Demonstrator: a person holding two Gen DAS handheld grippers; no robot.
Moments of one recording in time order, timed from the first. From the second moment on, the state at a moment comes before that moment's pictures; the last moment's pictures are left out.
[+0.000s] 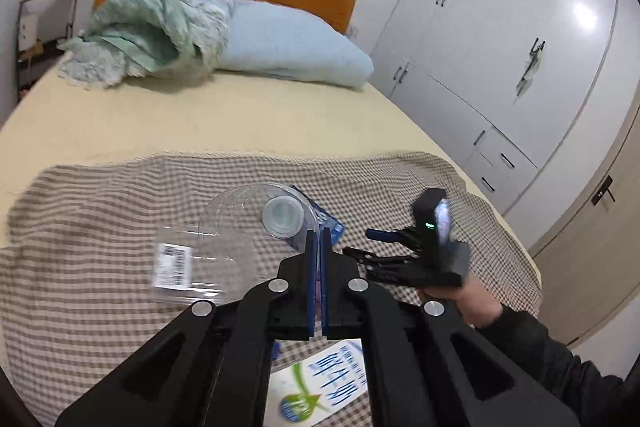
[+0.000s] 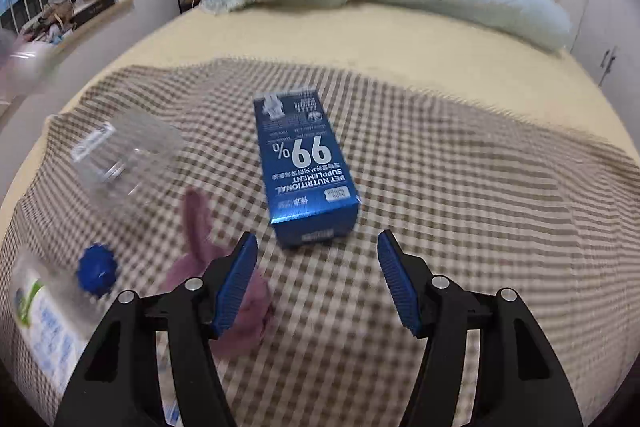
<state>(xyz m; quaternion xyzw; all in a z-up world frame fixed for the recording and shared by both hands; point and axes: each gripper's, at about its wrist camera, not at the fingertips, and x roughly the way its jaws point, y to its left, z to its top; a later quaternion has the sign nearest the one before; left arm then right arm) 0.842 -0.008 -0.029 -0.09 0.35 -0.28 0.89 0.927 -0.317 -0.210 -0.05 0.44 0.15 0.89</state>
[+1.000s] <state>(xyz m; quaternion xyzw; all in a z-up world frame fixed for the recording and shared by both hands) 0.567 -0.086 0.011 -0.11 0.40 -0.39 0.82 0.483 -0.455 -0.094 -0.04 0.39 0.02 0.92</state>
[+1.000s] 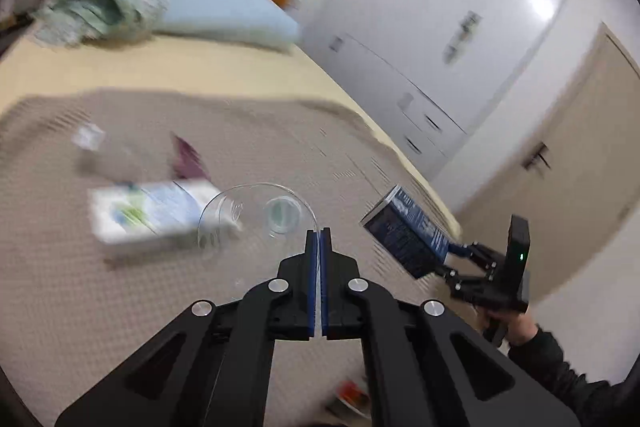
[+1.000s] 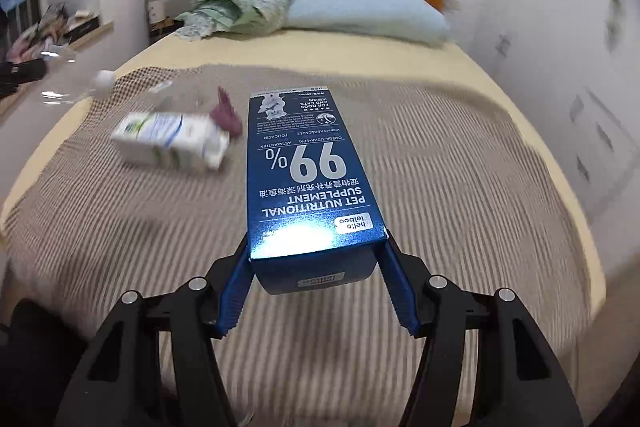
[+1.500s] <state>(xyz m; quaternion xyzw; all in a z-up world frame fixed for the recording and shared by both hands) 0.358 -0.270 -0.143 0.02 0.53 -0.45 0.72 0.232 -0.552 -0.303 0.08 0.58 -0.10 0.81</state>
